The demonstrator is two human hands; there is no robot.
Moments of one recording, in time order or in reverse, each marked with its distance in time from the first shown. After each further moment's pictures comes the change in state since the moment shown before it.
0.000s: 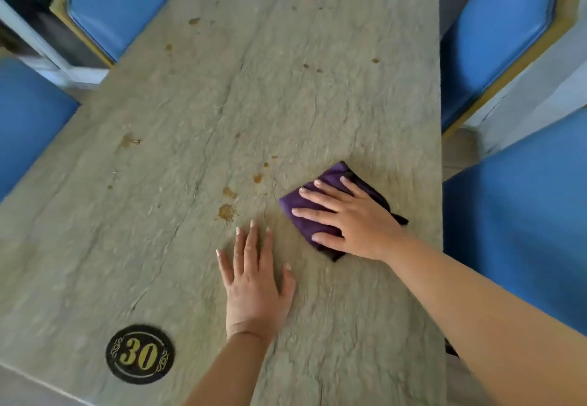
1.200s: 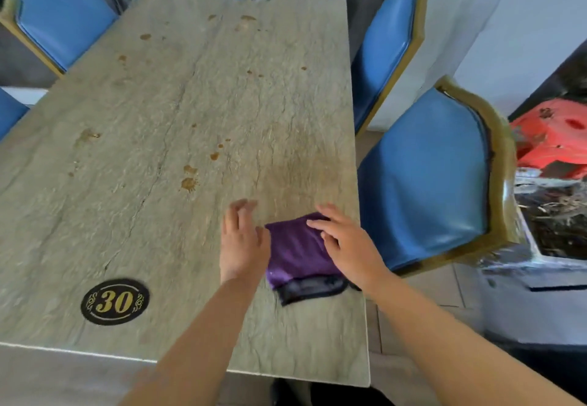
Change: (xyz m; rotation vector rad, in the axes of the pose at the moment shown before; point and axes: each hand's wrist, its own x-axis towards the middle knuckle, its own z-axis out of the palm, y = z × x) left_hand -0.049 0.044 -0.021 -0.561 0.151 0.109; right_hand -0.155 -0.111 -0.041 0.642 0.286 0.607
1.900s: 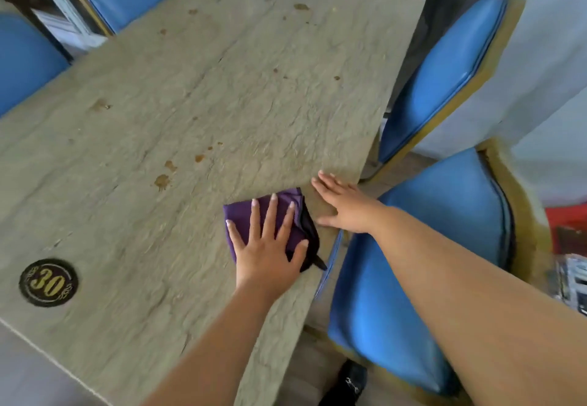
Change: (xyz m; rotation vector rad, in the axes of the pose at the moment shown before) left_hand 0.053 0.079 0.125 0.615 -0.203 -0.182; right_hand 0.208 0.106 -0.086 -0.557 -0.768 -0.214
